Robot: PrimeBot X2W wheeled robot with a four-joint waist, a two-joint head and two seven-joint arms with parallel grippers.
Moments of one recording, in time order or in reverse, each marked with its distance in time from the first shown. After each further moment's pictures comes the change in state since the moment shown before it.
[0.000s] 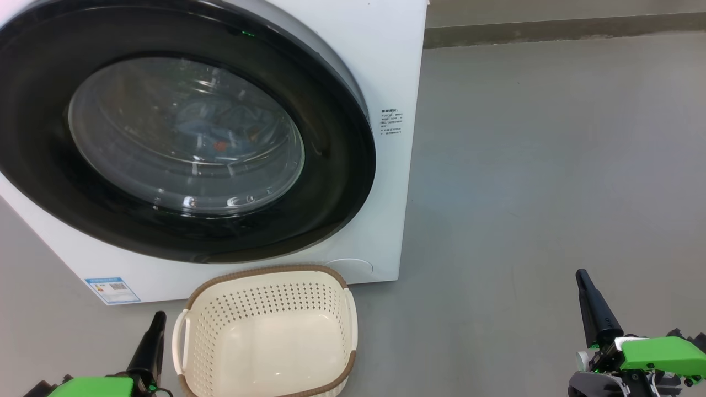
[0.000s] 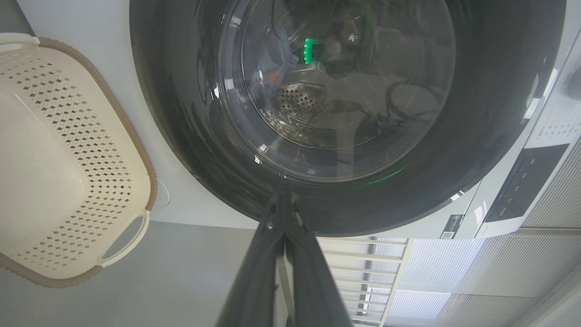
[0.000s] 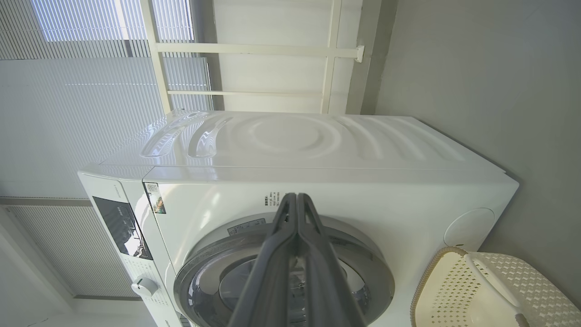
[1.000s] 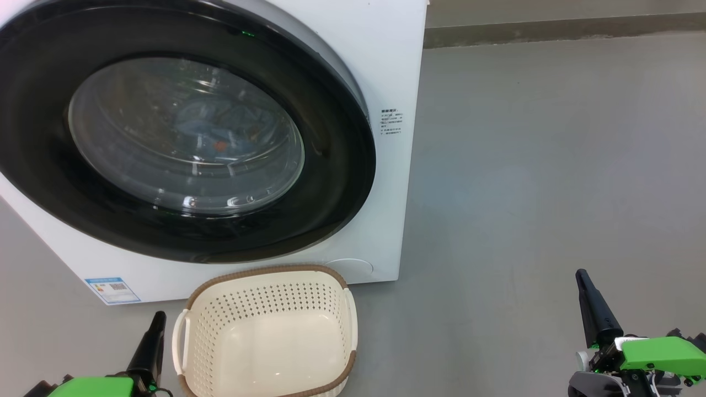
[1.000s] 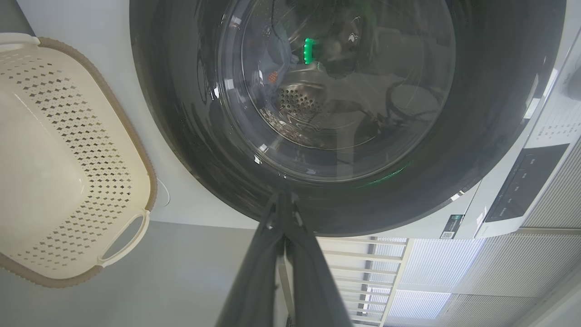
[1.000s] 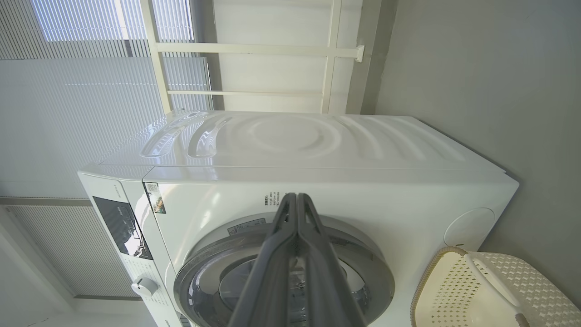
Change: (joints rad) left arm 0.000 0.000 0.000 0.000 0.000 0.000 0.000; right arm 0.000 0.000 0.000 0.000 0.000 0.000 0.001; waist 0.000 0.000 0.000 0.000
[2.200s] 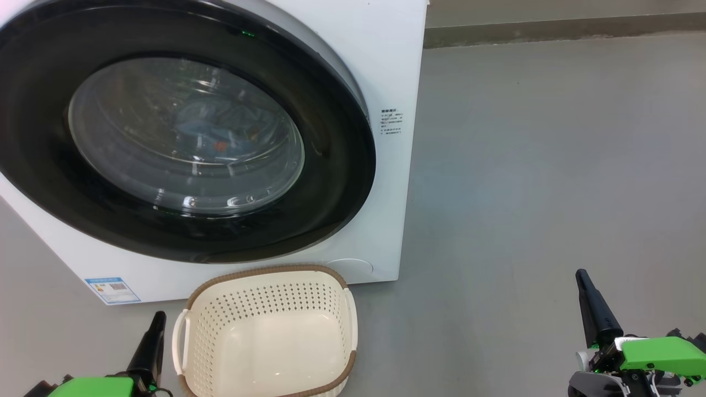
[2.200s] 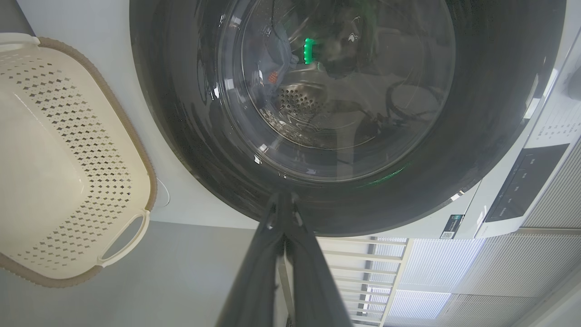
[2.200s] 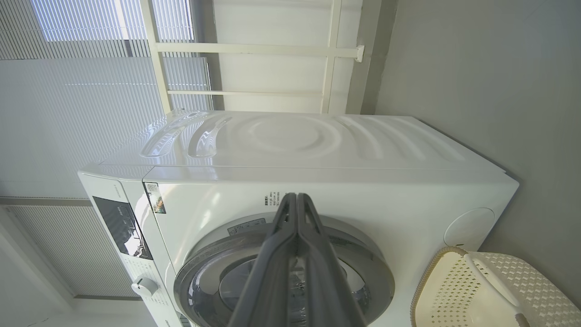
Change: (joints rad) left arm 0.000 0.000 0.000 0.000 0.000 0.000 0.000; right arm 0.000 0.000 0.000 0.000 0.000 0.000 0.000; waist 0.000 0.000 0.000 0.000
